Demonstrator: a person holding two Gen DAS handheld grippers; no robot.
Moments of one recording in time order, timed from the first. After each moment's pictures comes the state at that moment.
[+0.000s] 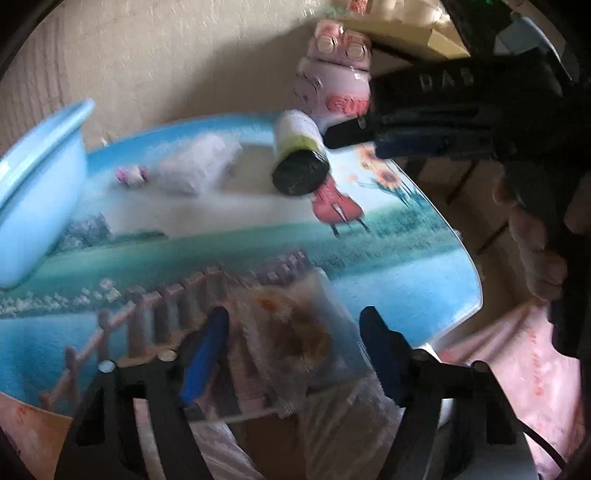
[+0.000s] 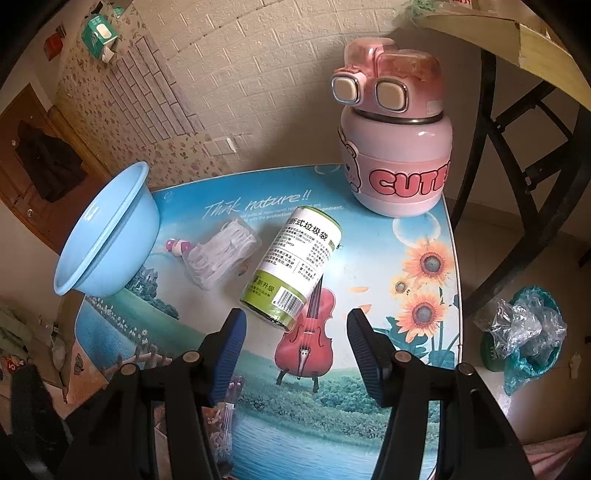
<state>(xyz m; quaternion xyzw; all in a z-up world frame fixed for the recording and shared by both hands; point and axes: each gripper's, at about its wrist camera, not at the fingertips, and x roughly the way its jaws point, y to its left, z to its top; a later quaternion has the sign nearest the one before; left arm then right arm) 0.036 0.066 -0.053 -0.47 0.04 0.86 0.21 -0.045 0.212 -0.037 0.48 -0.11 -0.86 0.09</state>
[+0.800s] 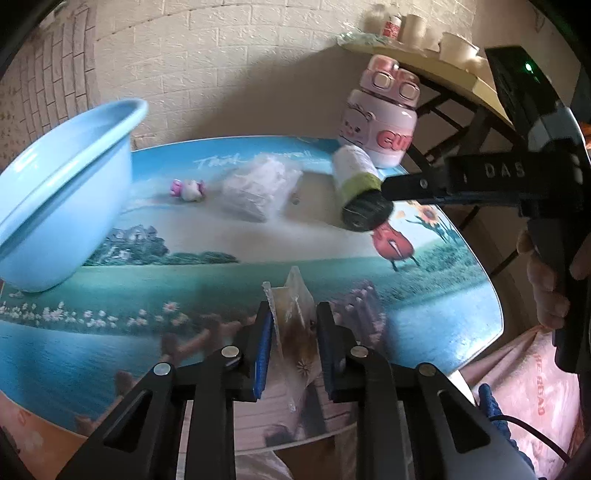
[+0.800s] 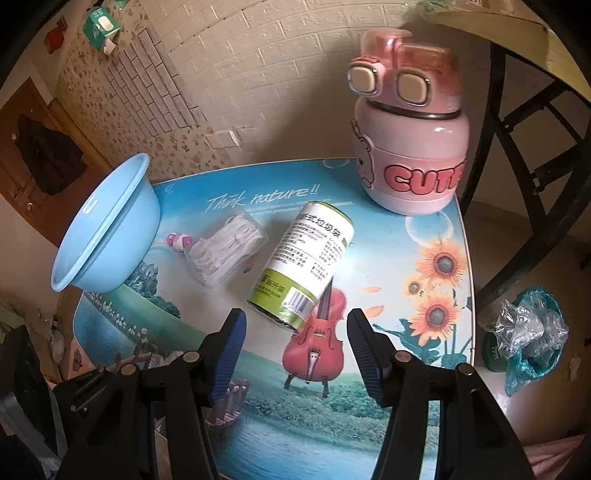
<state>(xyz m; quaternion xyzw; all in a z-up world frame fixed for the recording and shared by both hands) 0.013 0.017 -0.047 -0.45 0.01 0.88 0.18 -0.055 0.198 -0.044 0.49 -0.10 -0.86 0.09</state>
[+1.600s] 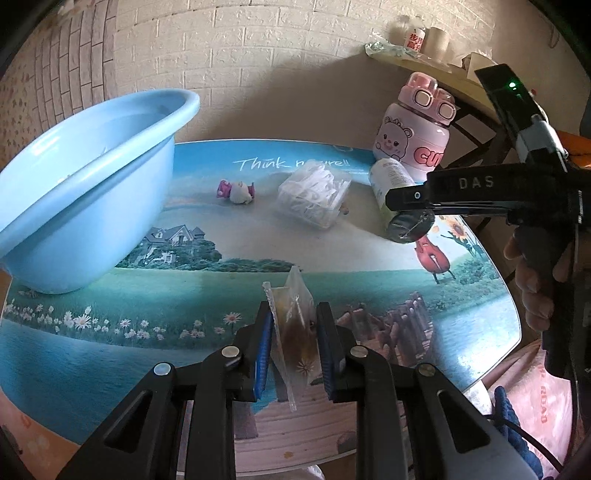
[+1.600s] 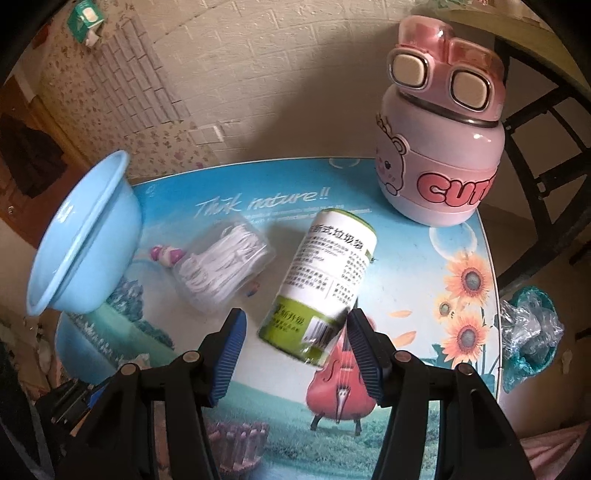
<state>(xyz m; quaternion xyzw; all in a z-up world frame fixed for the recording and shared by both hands) -0.004 -0.023 -0.053 -0.44 -0.01 0.88 0.17 -0.094 0.163 -0.062 0.51 -0.09 -0.86 0.04</state>
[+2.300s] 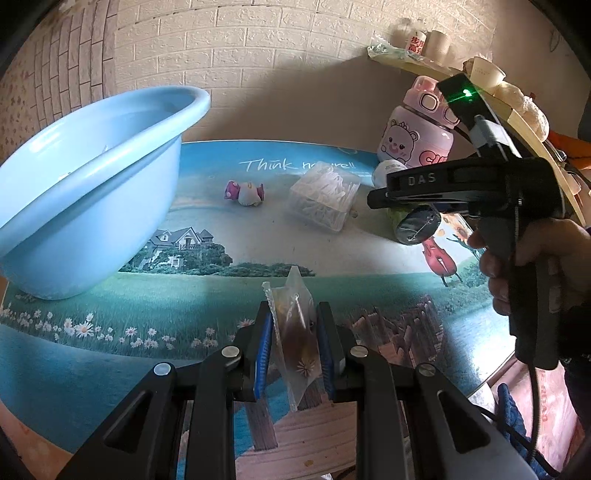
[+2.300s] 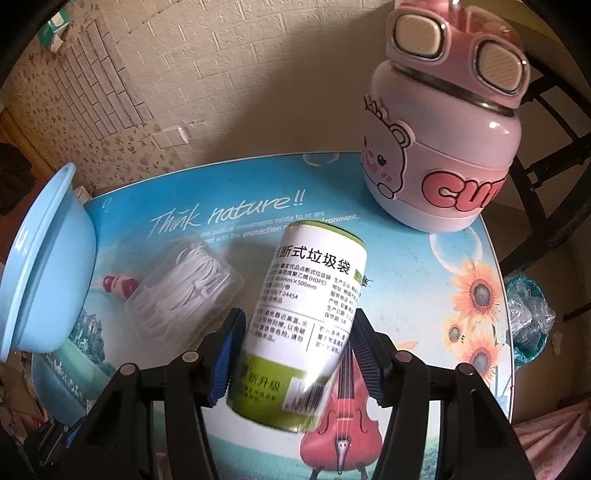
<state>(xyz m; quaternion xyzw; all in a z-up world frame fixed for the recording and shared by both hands) -0.011 -0.031 -0.057 -0.44 -0.01 0.88 0.17 -0.131 0.163 -0.084 0.51 -0.09 -0.85 -0.01</state>
